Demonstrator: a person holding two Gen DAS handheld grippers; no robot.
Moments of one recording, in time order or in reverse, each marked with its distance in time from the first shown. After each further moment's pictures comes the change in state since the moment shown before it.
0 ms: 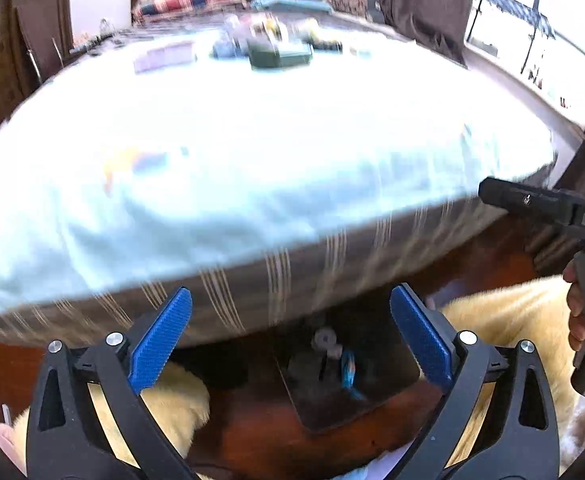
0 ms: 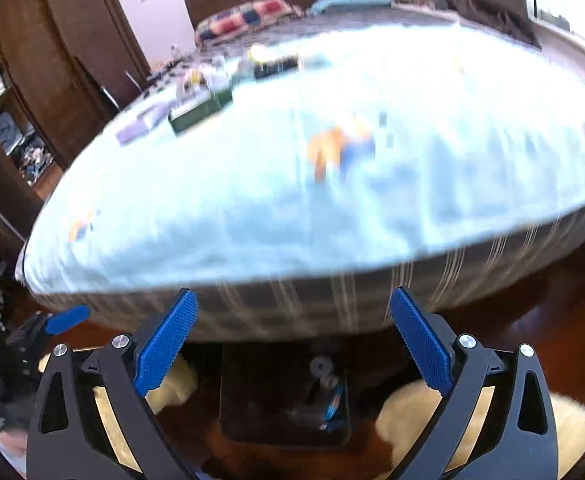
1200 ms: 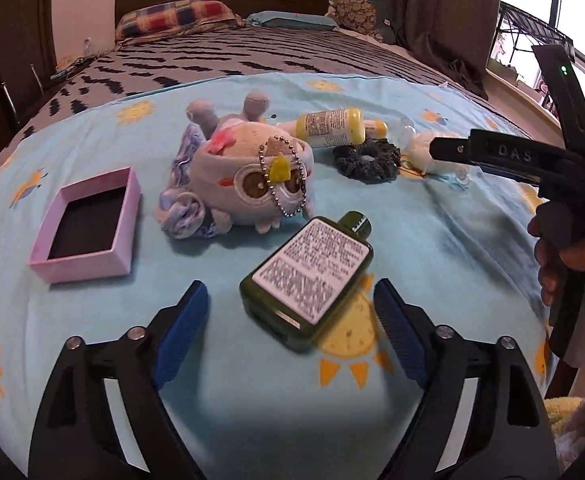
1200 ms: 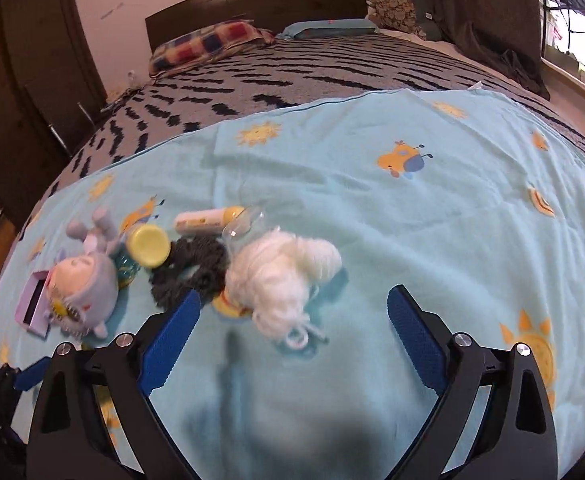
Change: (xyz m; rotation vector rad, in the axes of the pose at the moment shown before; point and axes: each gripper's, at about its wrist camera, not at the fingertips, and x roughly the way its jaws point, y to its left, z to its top) left arm 0.120 0.016 0.192 0.018 -0.014 -0.007; right arm 0.147 -0.036 0.230 0.026 -0.029 -0.117
